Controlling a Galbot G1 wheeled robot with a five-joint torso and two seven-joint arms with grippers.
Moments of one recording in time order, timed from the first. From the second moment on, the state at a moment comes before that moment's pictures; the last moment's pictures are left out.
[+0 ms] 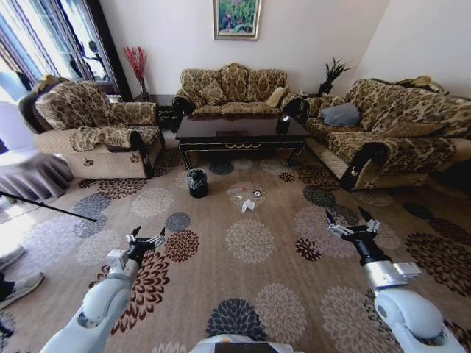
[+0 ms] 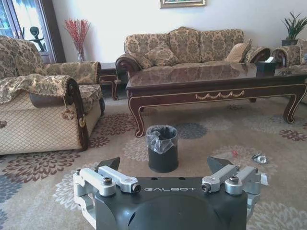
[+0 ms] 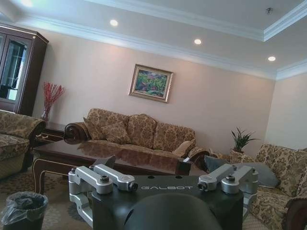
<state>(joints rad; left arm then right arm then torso) 1.52 -0.99 -0.60 -2.08 -0.54 0.25 -0.21 -1.70 1.01 0.93 2.11 0.48 0.15 -0.01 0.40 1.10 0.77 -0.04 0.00</state>
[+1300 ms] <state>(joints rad) 1.53 -1.00 -0.57 -2.09 -0.47 0.22 -0.19 -1.74 1.06 0.92 2.15 0.44 0.16 -0.02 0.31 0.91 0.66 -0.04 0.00</state>
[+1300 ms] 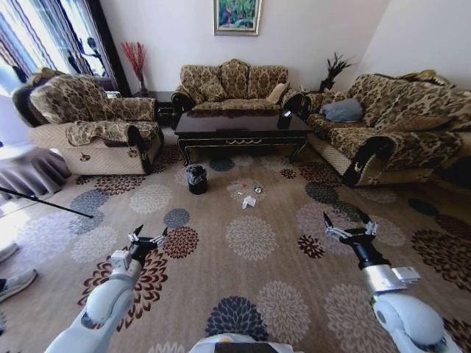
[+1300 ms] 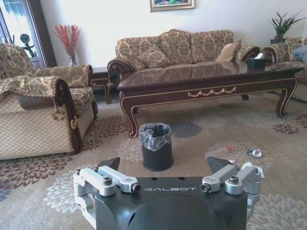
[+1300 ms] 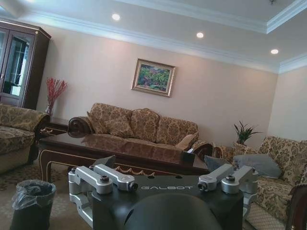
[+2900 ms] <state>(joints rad) 1.50 -0.99 -0.55 -2.04 -0.46 0.21 -0.18 -1.78 1.18 0.92 2.19 0.39 0.19 -0.04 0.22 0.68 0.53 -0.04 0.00</state>
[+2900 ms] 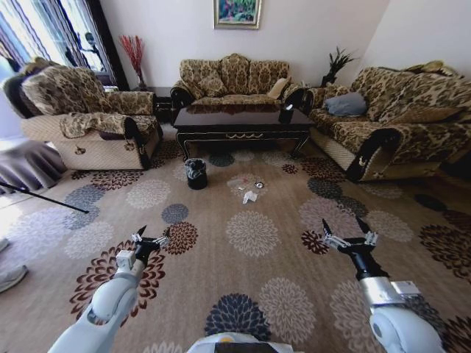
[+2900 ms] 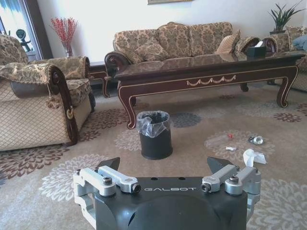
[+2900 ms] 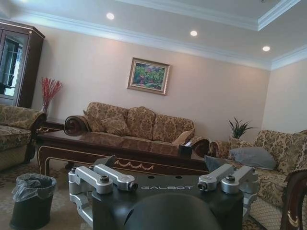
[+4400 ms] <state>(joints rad) 1.48 -1.00 -0.54 -2.05 -0.47 0.18 -0.18 -1.70 1.21 0.88 2.11 0.49 0.24 -0.12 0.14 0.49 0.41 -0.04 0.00</state>
